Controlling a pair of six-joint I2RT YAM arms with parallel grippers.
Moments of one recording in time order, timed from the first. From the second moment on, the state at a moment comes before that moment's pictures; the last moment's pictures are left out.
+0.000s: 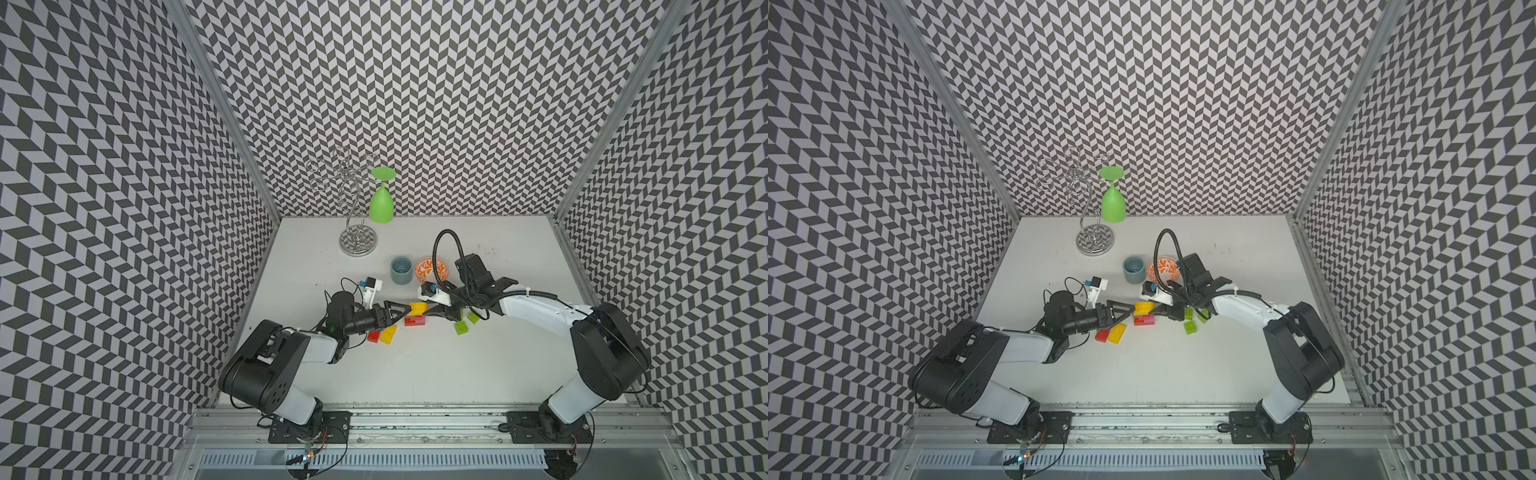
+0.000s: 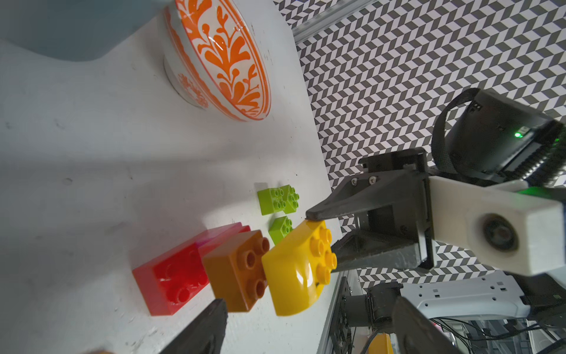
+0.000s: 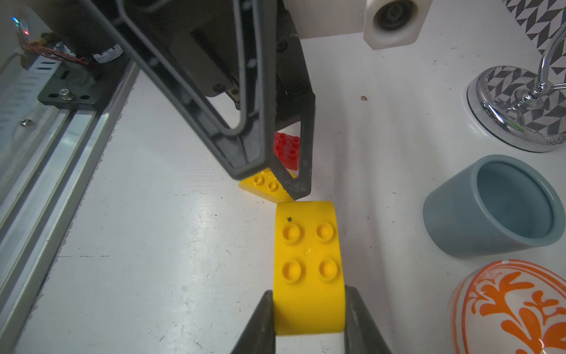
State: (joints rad) left arm -0.39 1.54 0.36 0.91 0.84 -0.97; right arm 0.55 1.64 1.00 -0.25 -0.68 -0.81
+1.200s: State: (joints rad) left arm -0.40 1.68 0.41 0.89 0.88 -1.02; right arm 0.55 1.69 1.00 -0.17 -0.72 -0.82
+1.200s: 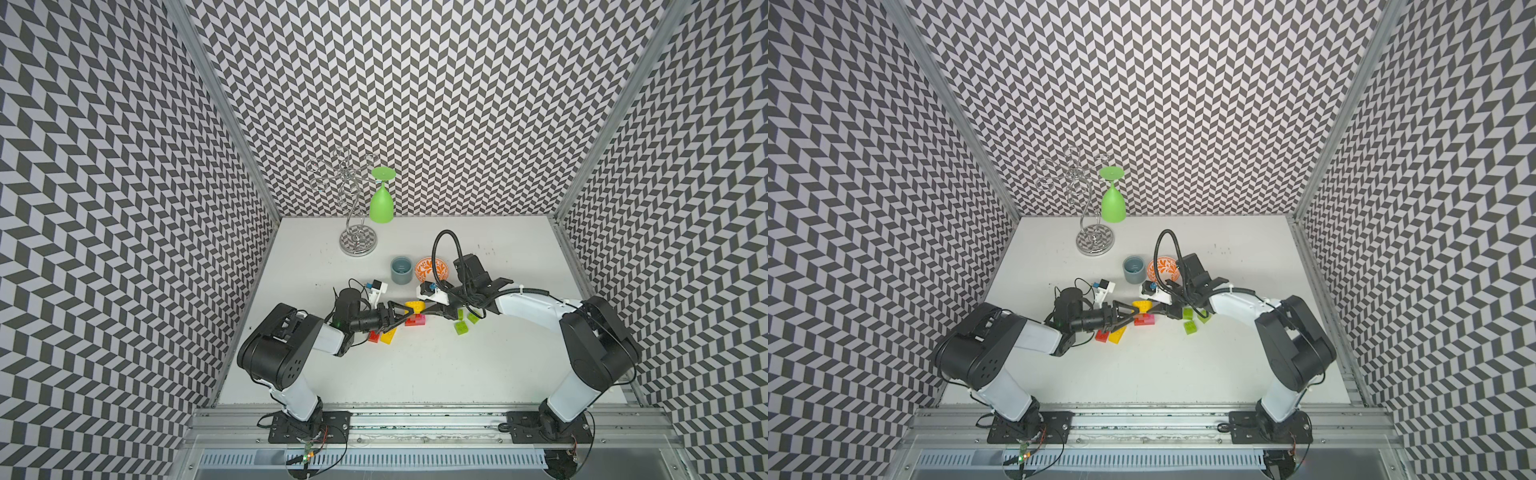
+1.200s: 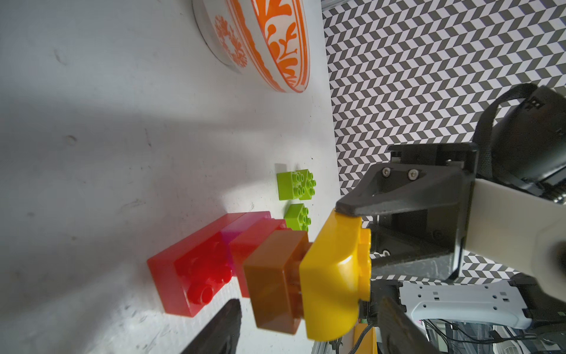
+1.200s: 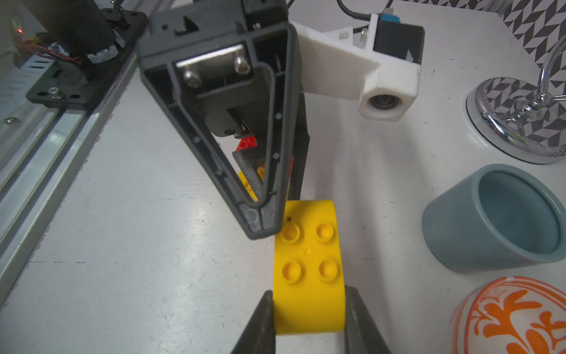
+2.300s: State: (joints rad) left arm -0.40 1.70 0.42 0.91 0.88 -1.05; right arm 0.53 1.70 0.99 -0.15 -0.72 -0.83
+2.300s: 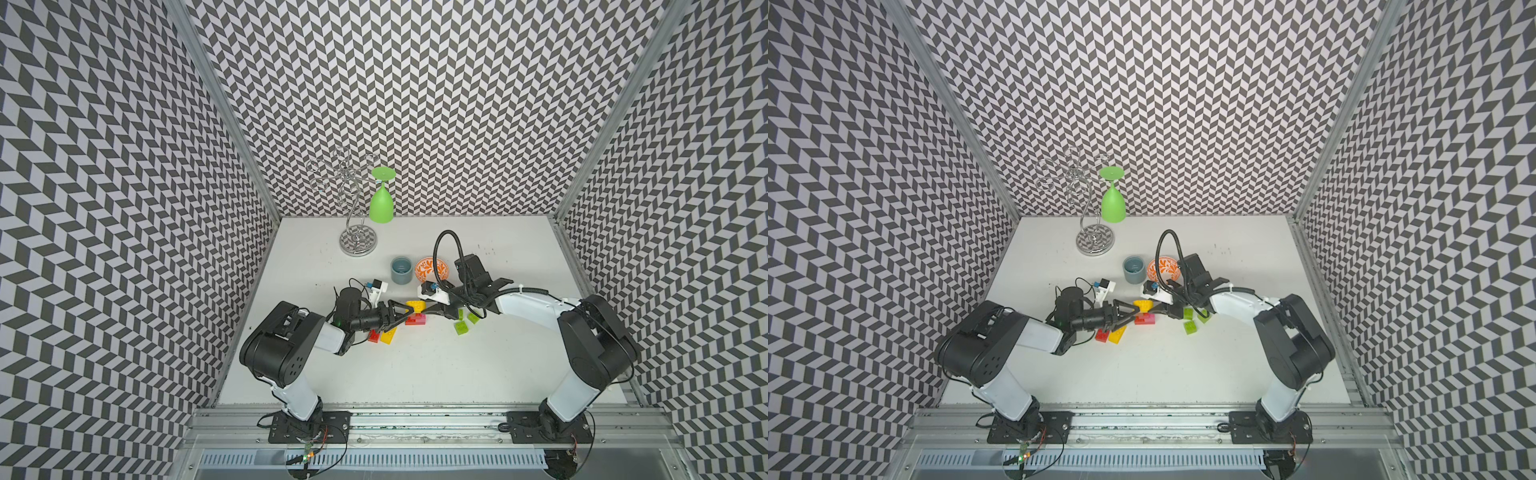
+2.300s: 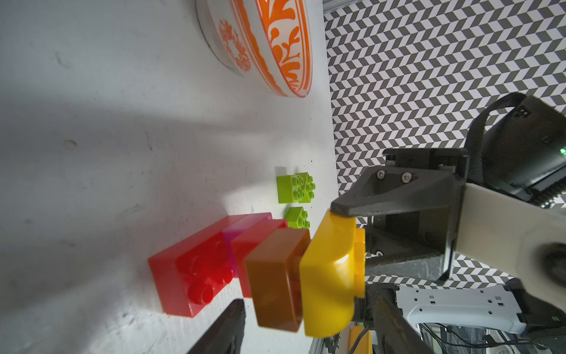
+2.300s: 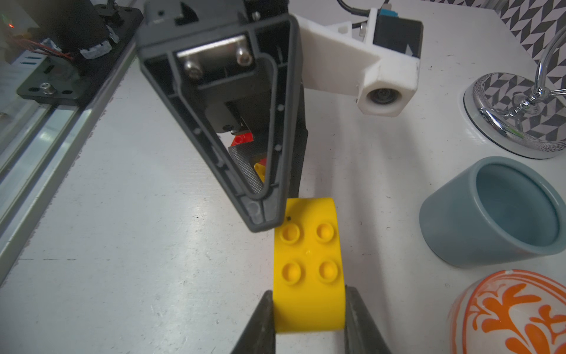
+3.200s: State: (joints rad) left arm -0.38 1.75 0.42 0.99 0.88 -1.11; right arm 0.53 1.72 1.01 -0.17 -0.73 -0.83
